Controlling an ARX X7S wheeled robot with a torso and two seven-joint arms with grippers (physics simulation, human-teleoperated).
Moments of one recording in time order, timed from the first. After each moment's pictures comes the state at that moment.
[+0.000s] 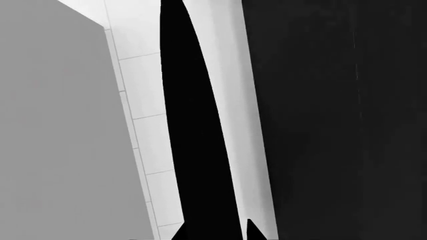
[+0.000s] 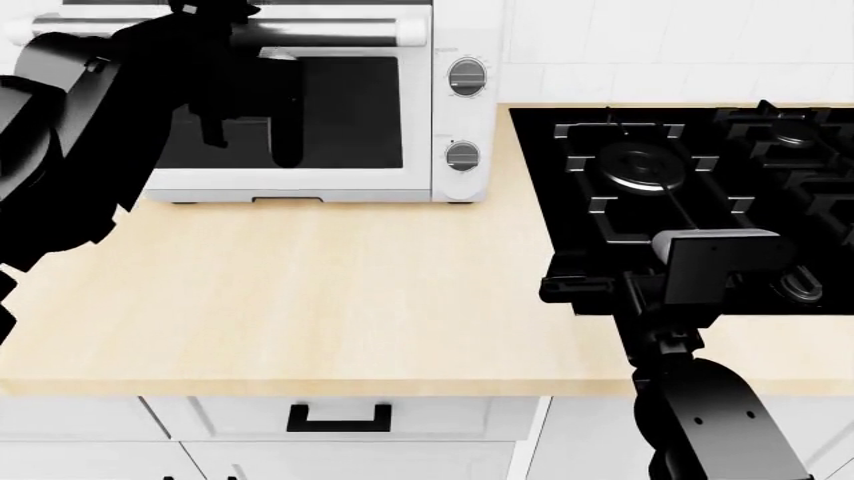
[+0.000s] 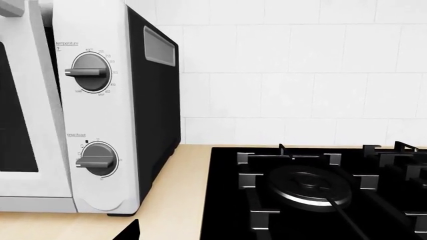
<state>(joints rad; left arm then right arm) -1.57 -0.58 1.16 -0.42 0.46 -0.23 0.49 0.40 0.26 -0.04 -0.24 0.30 0.46 0.08</state>
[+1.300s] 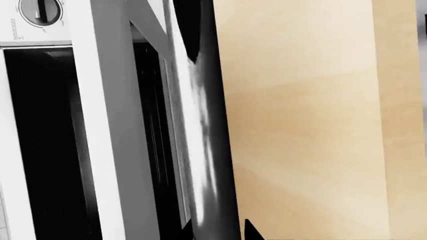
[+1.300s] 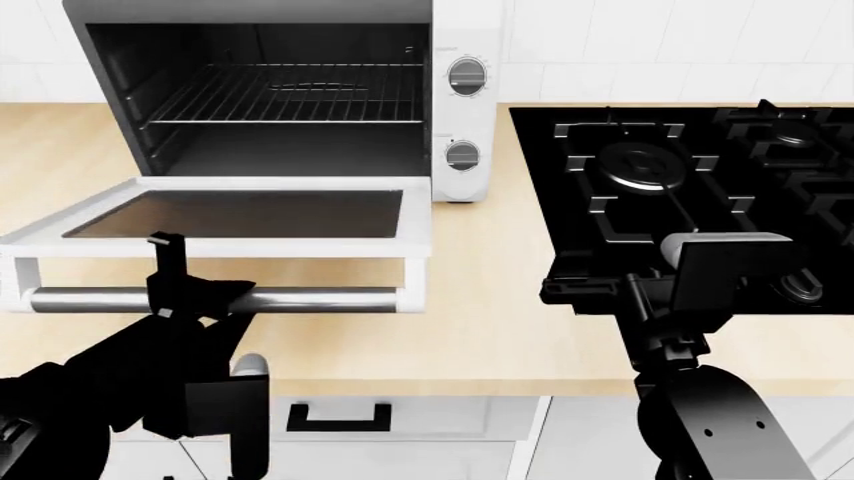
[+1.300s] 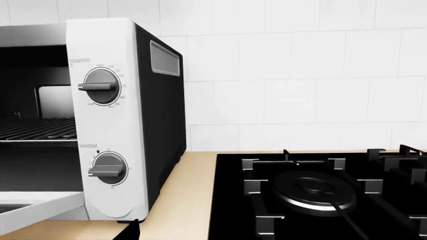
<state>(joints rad) -0.93 -1.15 1.17 0.71 0.35 -0.76 0.39 0.38 0.27 -0.04 -0.30 0.34 0.45 0.10</state>
